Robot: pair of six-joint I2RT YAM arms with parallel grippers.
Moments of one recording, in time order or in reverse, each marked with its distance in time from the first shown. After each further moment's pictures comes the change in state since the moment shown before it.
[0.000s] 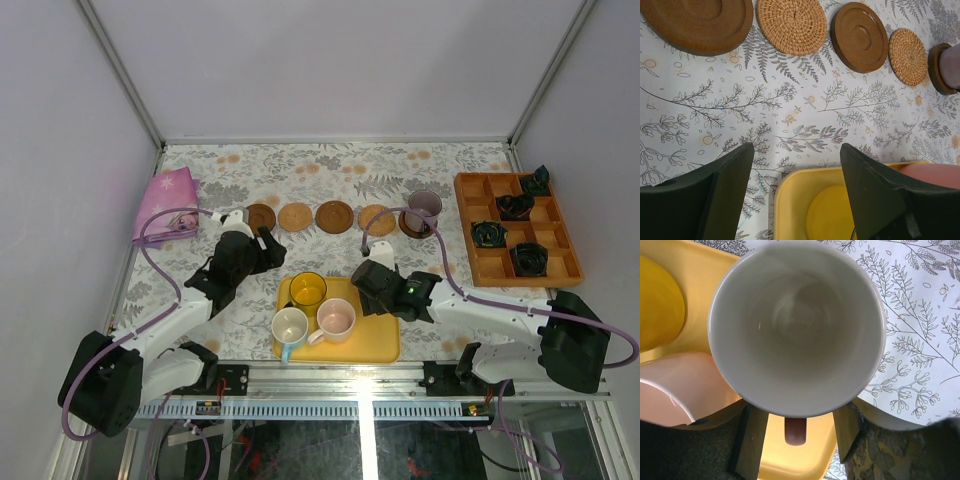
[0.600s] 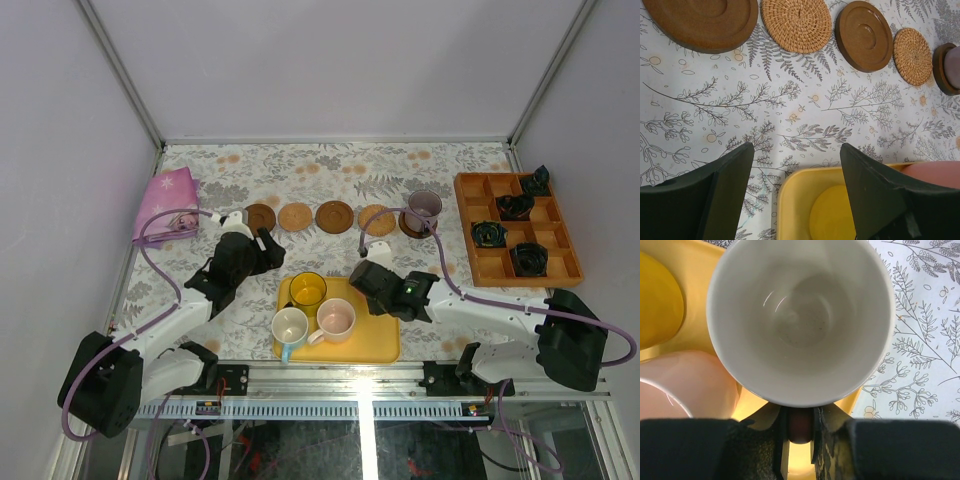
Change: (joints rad) left arm 0.000 -0.002 -0.008 0.000 -0.010 0.000; right arm 0.006 0.018 0.008 -0.005 0.006 -0.013
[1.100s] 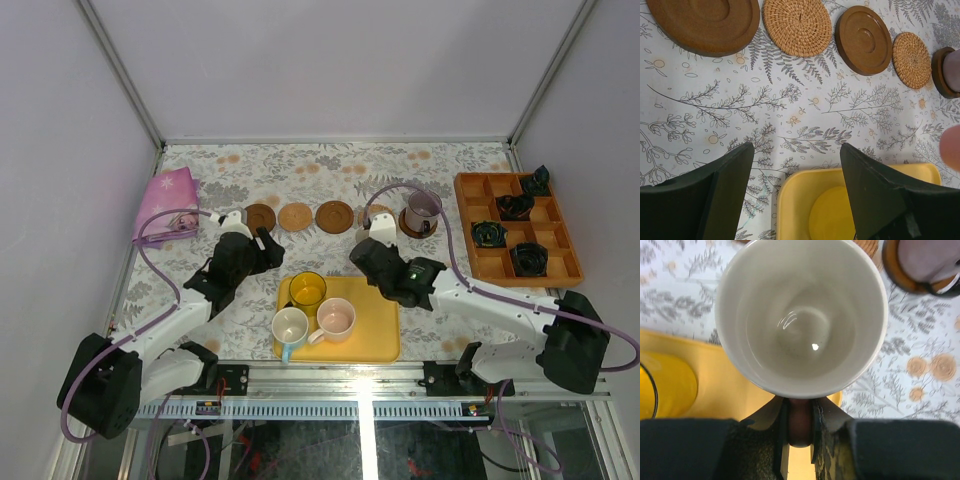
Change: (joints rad) left arm 0.000 -0.011 -0.001 0.000 -0.012 0.000; right arm -0.043 -0.007 0.111 0.055 0.210 -0.101
